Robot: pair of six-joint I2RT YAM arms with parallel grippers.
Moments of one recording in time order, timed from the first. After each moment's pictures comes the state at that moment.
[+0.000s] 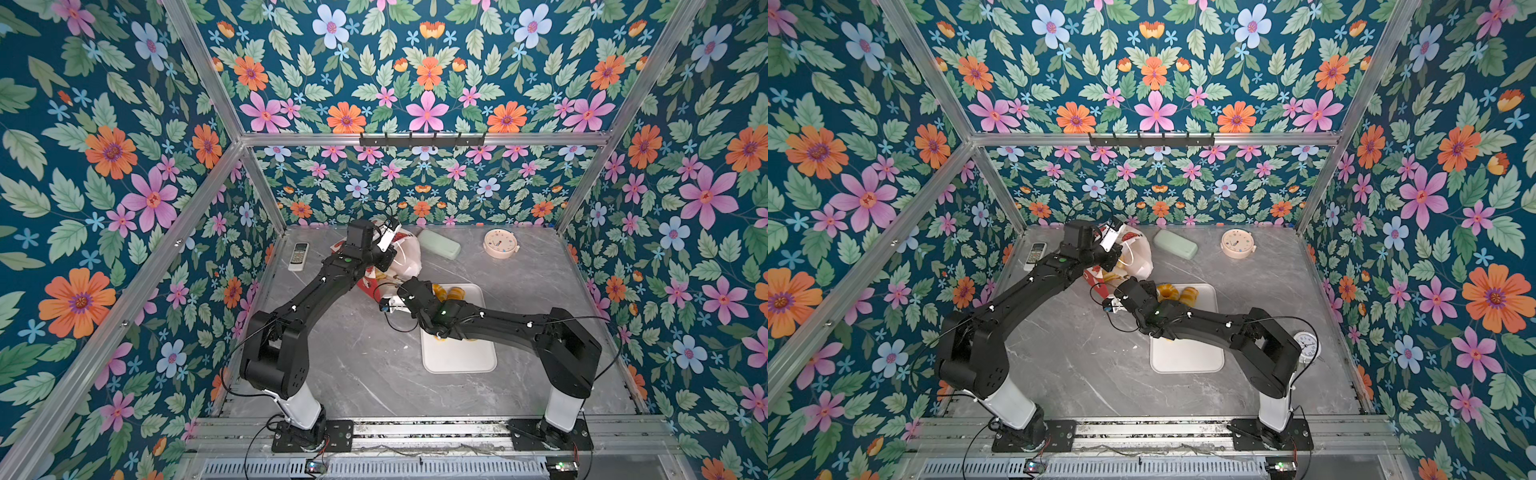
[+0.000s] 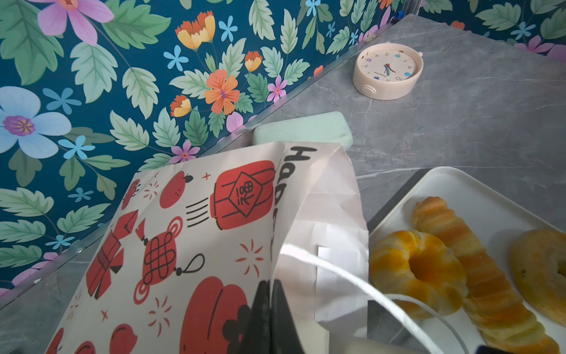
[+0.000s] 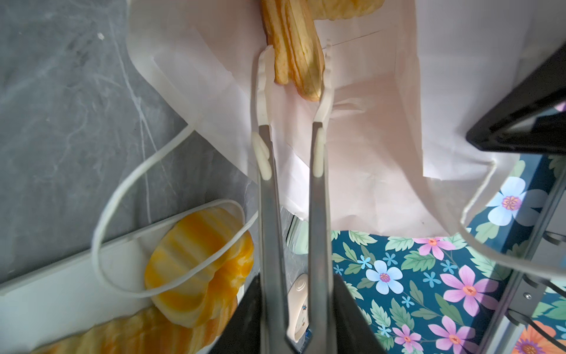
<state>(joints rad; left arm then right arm) -0.40 1.66 1.32 -0.19 0.19 0.29 0.95 1.83 1.27 -0.12 0.65 -1.10</state>
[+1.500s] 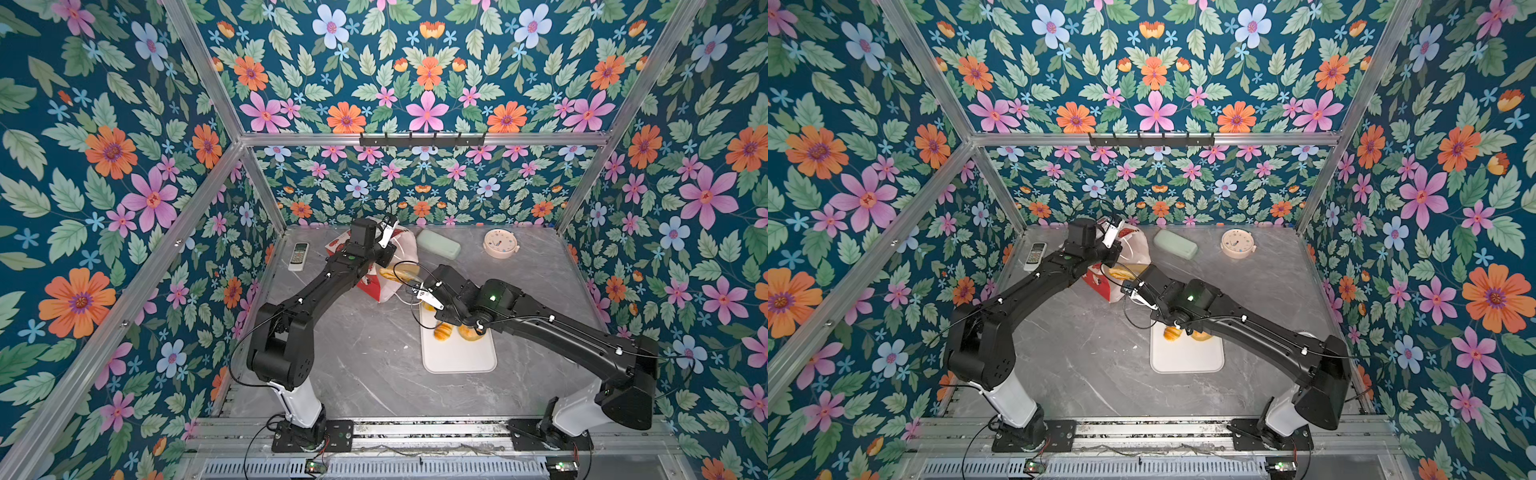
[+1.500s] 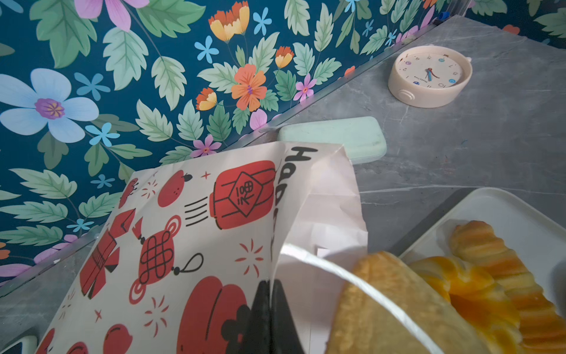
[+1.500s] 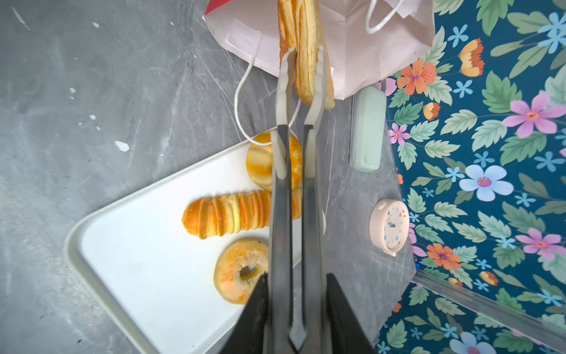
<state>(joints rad) -0.40 1.73 1.35 -0.14 0.09 0.23 0.97 1.49 1.48 -0.96 0.45 -0.40</state>
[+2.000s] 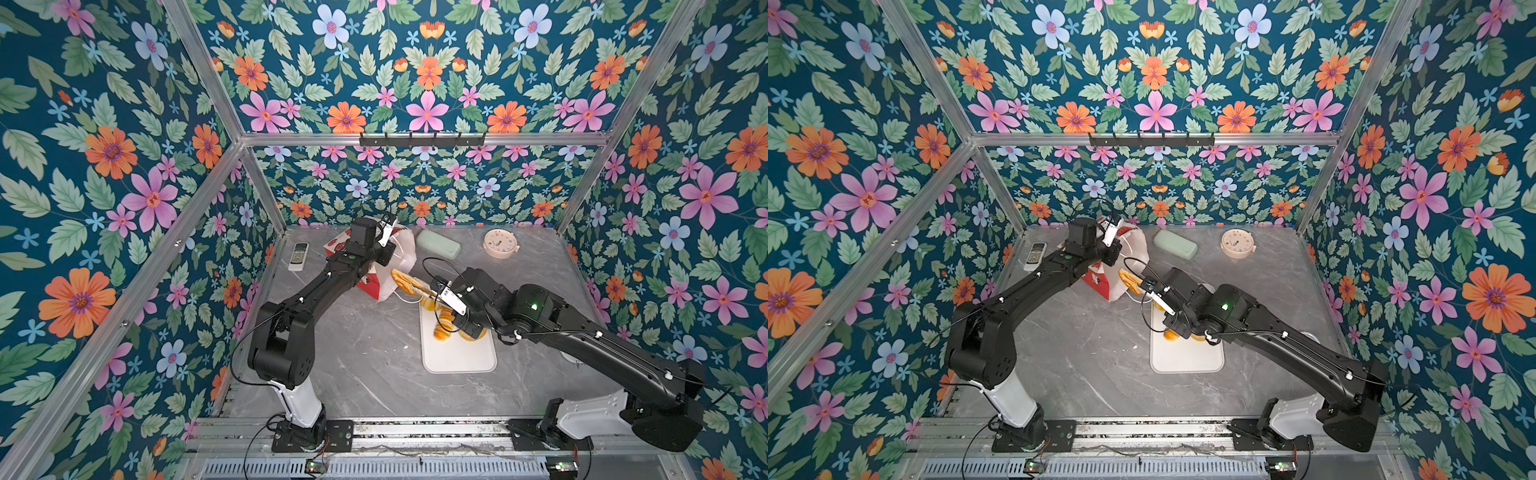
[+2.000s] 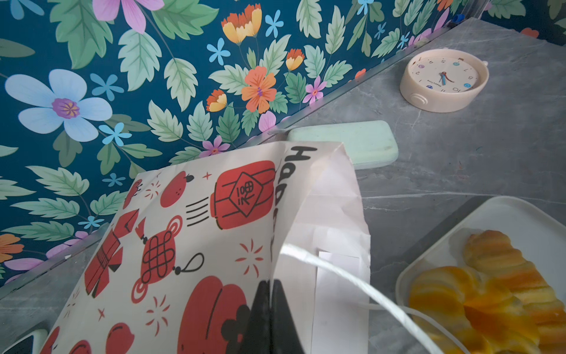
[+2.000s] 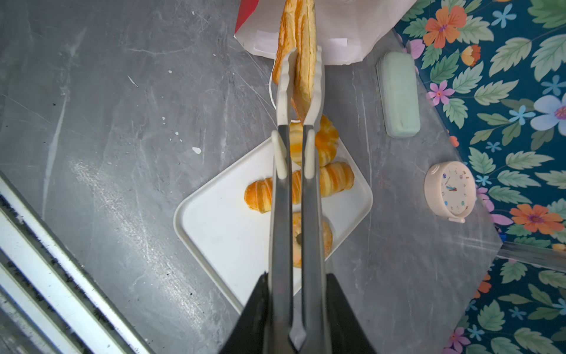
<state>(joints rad) -0.40 1.73 1.35 -0.13 0.07 0.23 0.96 1.32 1.43 -1.10 0.29 -0.11</state>
